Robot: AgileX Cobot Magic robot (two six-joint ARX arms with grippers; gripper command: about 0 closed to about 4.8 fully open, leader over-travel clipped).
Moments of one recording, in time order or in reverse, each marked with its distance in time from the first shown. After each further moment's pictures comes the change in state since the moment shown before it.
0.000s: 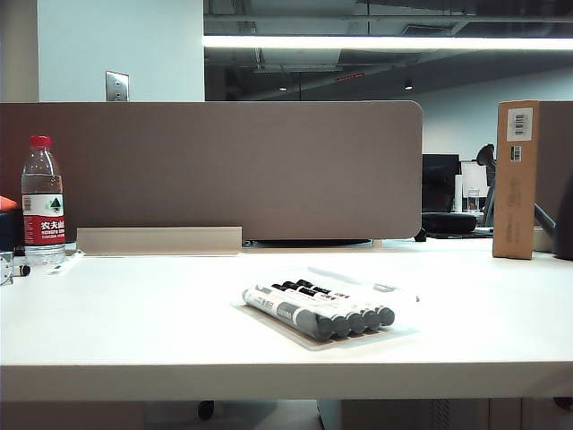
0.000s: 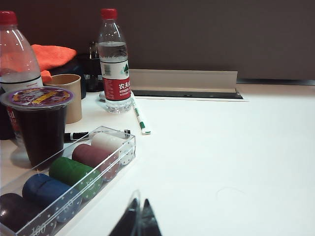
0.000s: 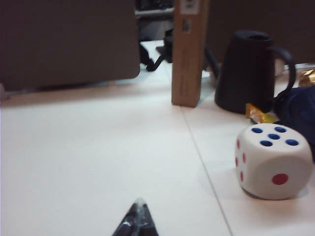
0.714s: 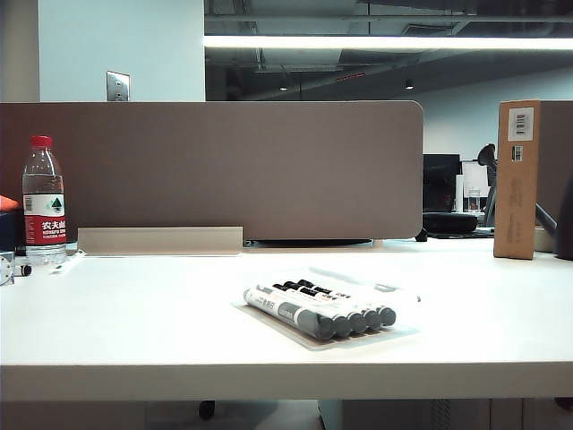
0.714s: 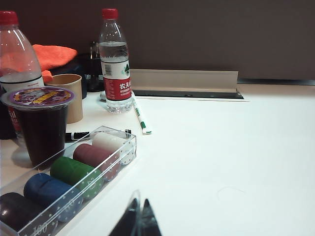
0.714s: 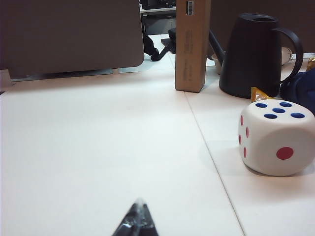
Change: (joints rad) left arm 0.000 0.000 0.000 0.000 0.000 0.000; right arm -0.131 -0.209 -0.127 -0.091 -0.151 -0.002
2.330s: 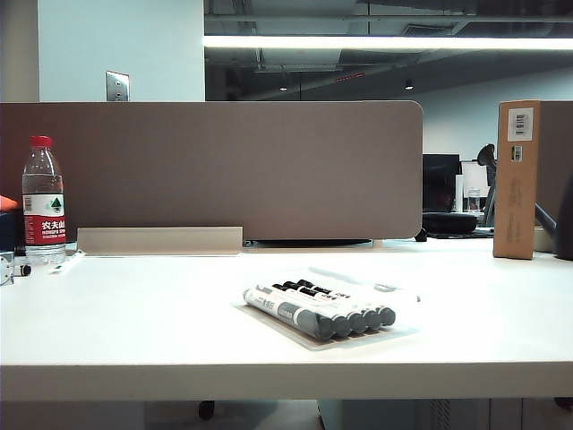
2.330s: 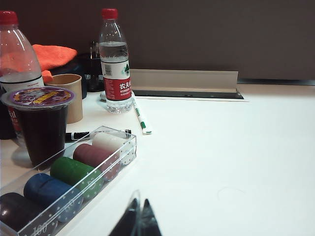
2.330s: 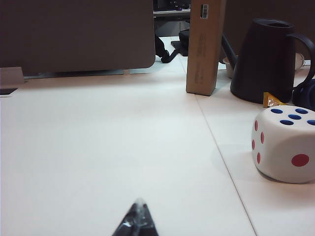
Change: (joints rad) left arm 0.000 0.000 0.000 0.000 0.000 0.000; right arm 0.109 0.000 0.000 0.008 0.071 -0.019
